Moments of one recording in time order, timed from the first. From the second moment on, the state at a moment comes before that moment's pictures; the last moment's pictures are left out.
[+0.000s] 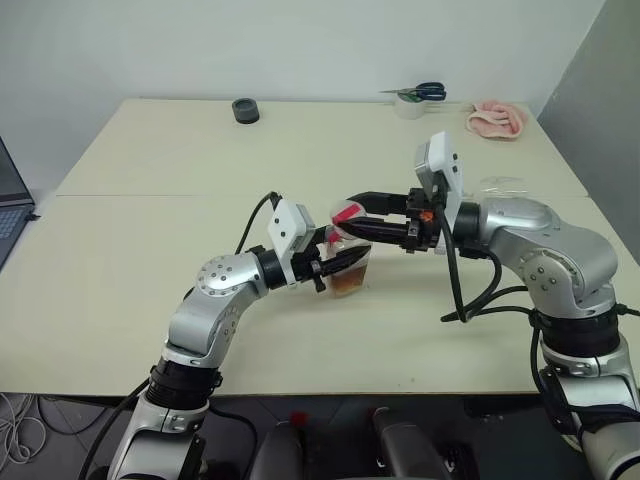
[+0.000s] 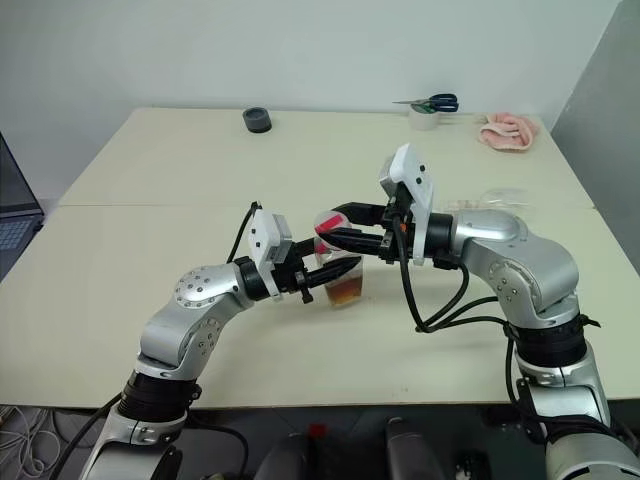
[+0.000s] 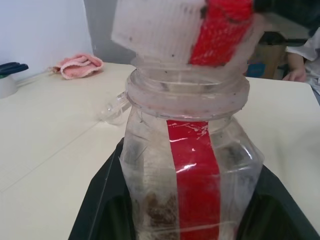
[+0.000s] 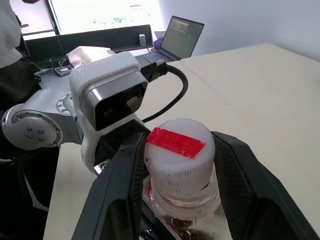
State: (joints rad) left arm -0.44 0.39 -0.12 -0.19 -0.39 0.37 -0.83; right arm -0.78 -0.49 0.08 -0.30 0.66 0.87 0.81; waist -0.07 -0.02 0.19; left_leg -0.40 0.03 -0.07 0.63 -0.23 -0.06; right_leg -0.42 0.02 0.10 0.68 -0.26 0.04
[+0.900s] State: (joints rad) left arm -0.43 0.39 -0.12 -0.20 -0.38 0.36 -0.82; right arm -0.32 -0.46 -0.33 0.17 0.37 0.47 0.40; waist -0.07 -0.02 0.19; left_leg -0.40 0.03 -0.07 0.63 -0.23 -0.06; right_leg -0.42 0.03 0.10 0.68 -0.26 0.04
